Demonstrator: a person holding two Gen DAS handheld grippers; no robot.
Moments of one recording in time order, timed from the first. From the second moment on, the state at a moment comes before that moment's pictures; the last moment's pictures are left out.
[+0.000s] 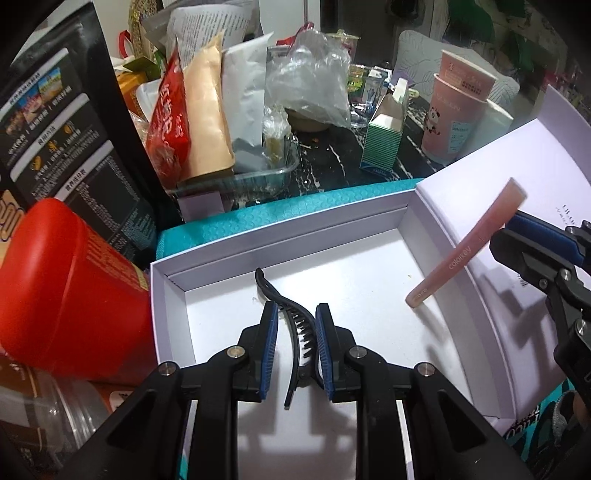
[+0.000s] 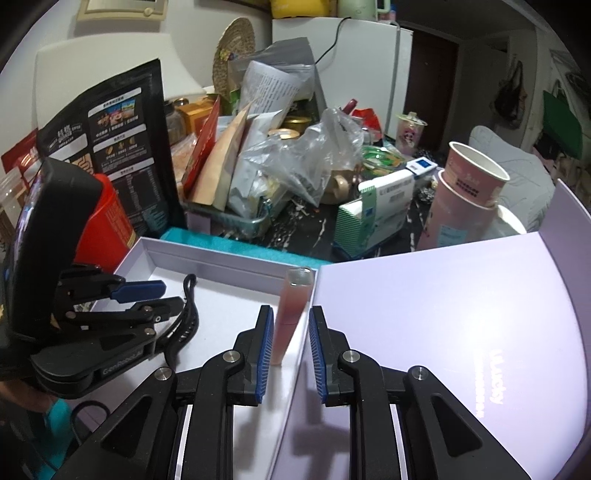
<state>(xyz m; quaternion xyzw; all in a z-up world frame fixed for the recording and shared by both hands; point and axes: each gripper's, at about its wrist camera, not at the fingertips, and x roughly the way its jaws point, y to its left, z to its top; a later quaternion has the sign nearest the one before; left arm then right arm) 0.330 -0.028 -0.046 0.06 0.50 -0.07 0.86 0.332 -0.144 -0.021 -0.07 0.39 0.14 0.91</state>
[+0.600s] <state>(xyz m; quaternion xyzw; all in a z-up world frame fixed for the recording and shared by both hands) 0.288 -0.034 0.013 0.07 0.43 -0.06 0.90 0.286 -0.148 0.025 -0.08 0.34 0.13 0.93</state>
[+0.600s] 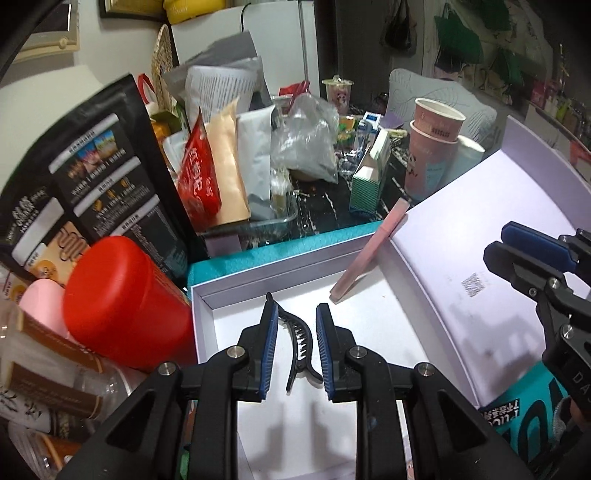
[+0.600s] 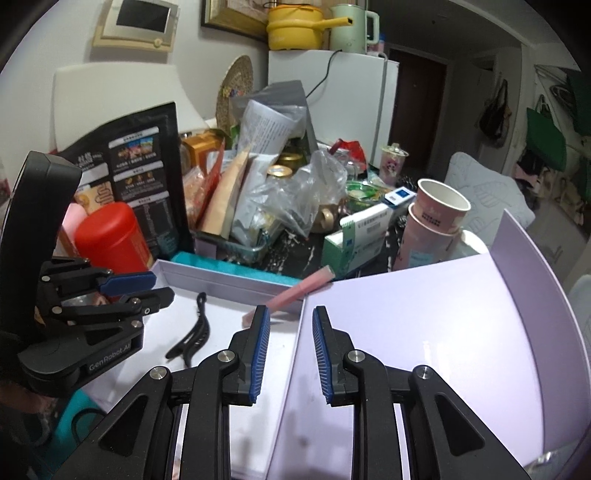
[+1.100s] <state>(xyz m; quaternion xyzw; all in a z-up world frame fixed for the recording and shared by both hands) 0.244 -0.028 0.035 0.07 0.41 -0.05 0.91 0.240 -0.144 0.045 -0.08 0.32 0.13 0.94</state>
